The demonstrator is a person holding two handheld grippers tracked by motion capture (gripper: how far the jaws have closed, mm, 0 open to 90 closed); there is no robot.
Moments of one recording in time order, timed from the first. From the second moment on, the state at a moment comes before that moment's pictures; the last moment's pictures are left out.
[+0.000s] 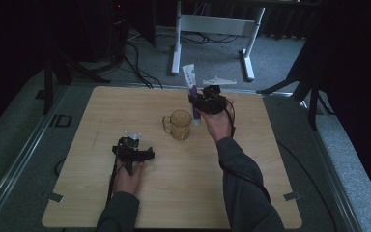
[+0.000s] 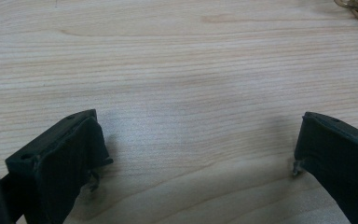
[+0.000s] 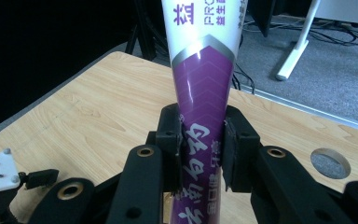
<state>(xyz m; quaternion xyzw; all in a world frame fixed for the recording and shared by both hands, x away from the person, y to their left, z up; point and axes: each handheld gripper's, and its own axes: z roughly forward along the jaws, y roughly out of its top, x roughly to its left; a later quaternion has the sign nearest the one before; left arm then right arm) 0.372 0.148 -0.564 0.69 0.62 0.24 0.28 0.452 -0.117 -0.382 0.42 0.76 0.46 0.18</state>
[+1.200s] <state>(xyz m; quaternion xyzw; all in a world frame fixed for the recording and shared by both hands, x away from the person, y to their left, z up) 0.372 0.148 -0.564 0.69 0.62 0.24 0.28 0.468 -0.090 -0.382 0.43 0.75 0.47 0.18</state>
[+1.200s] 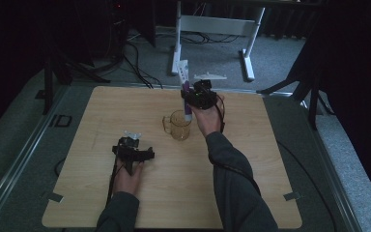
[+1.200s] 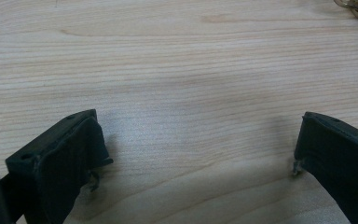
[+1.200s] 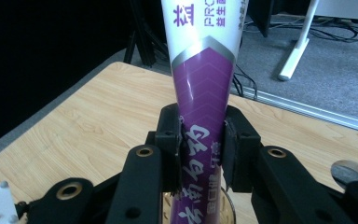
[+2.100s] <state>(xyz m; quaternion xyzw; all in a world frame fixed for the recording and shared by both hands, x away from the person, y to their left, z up) 0.372 0.148 -0.564 0.69 0.62 0.24 0.28 0.474 -0.078 -0.386 0.44 0.75 0.46 0.19</state>
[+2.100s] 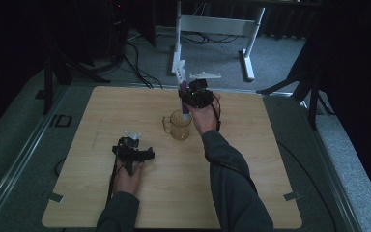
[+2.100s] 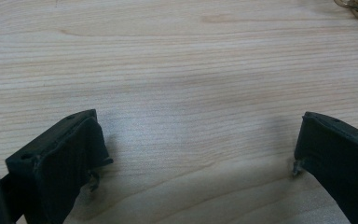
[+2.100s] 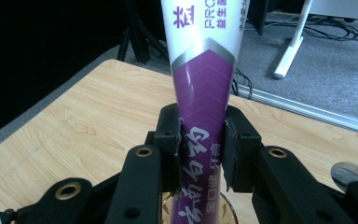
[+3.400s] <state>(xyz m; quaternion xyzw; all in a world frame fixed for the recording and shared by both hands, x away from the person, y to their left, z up) 0.372 0.148 -0.564 0.69 0.62 0.24 0.28 0.466 -0.070 -0.417 0.43 0.77 0.43 0.20</state>
